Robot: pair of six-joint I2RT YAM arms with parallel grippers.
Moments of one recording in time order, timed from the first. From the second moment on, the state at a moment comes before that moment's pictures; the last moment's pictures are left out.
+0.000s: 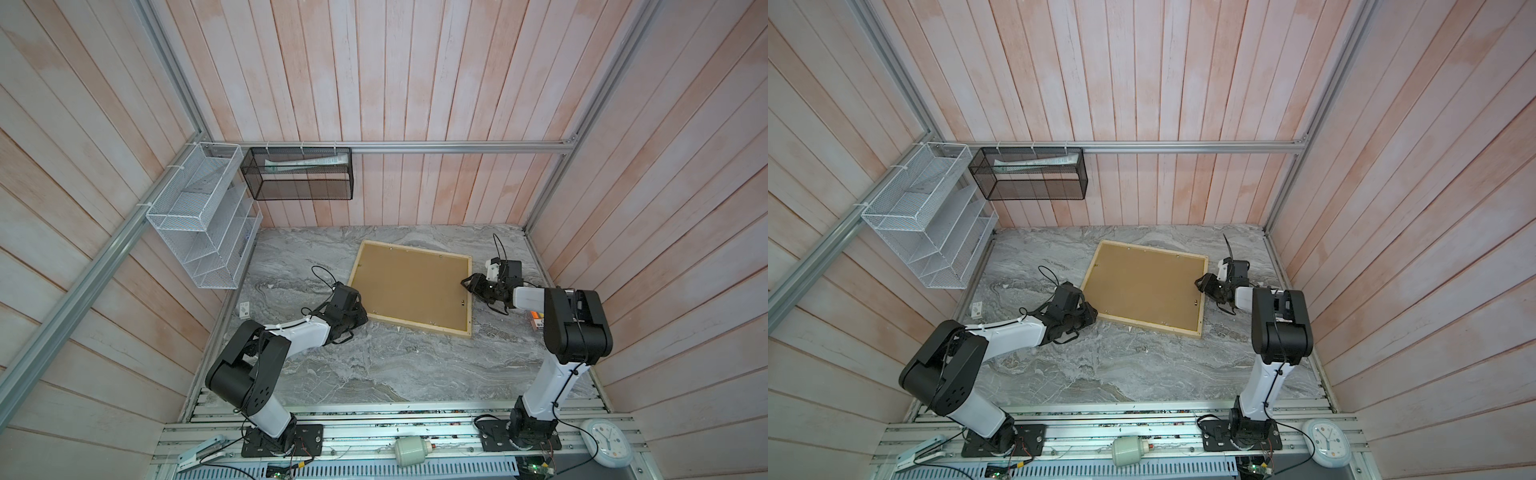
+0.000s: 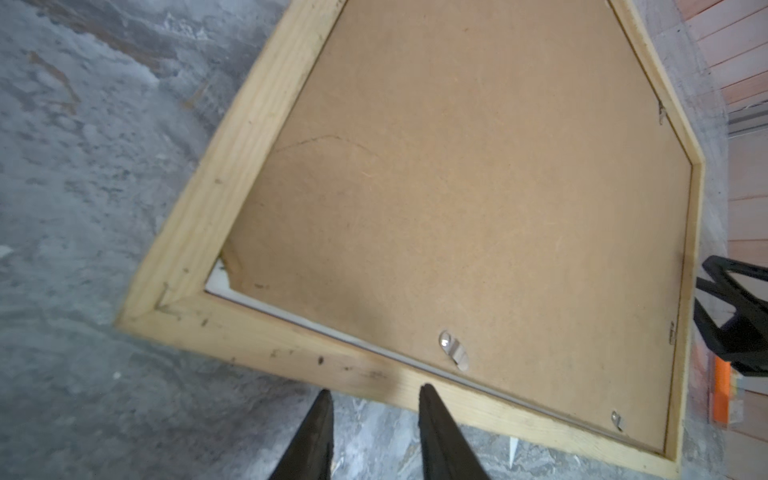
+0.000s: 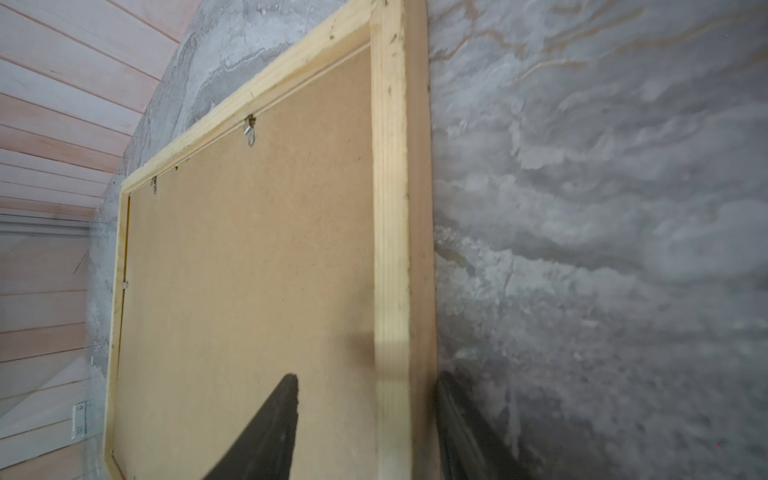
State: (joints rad) left arm -0.50 1.63 0.76 0.02 0.03 -0.81; right arm -0.02 1.87 0.94 0.10 -0.48 0.53
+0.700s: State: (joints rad) left arm -0.45 1.73 0.88 0.02 0.06 -0.74; right arm -0.02 1.79 0.79 0.15 -0.50 0.54
